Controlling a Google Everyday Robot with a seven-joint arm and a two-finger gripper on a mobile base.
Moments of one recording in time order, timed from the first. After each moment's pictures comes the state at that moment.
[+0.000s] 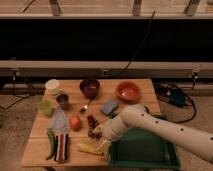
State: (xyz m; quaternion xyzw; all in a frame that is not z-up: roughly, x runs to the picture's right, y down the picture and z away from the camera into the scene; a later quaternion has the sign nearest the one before) arm -0.051 0.267 0.720 -0.38 -0.36 0.07 0.85
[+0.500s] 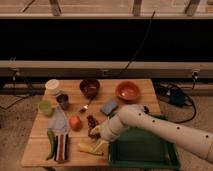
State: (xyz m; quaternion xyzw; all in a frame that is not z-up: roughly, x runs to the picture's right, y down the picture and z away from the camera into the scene) arm -0.057 0.269 0.719 -0.38 -0.36 0.07 0.85
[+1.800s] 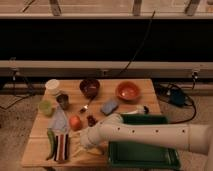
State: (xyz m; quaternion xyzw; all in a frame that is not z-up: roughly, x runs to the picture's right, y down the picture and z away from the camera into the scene) arm -0.166 0.291 0.726 -0.33 -0.38 0.12 0.86
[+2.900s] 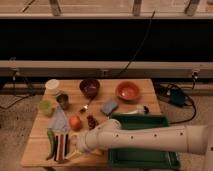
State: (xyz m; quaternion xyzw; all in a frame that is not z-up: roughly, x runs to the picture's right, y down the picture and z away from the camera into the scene) arm -0.181 0.298 0.712 -0.31 -0.40 0.16 0.85
